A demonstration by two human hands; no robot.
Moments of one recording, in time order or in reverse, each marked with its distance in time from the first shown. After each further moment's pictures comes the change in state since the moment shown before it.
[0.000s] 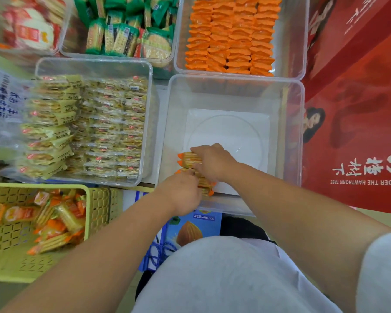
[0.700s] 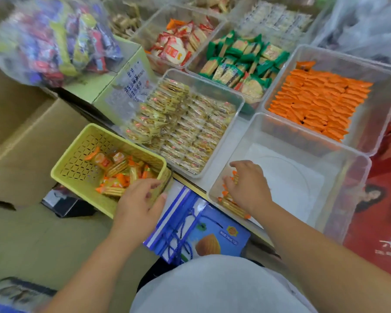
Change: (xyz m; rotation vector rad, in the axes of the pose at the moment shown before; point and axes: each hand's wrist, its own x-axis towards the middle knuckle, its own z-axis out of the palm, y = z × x) left_hand -0.188 -0.060 0.069 -0.609 1.085 -0.515; right_hand -0.050 -0.067 -0.004 0.018 0.378 -0.231
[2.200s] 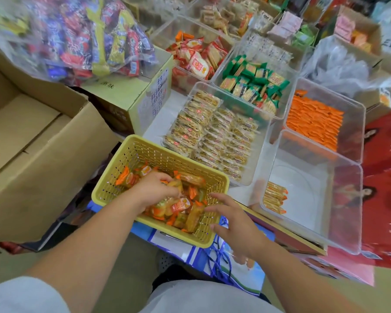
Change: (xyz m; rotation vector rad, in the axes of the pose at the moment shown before) left_hand 0.151 -0.169 -0.048 -0.407 -0.682 -0.265; right_hand -0.067 -0.200 0.087 0.154 -0.233 0.000
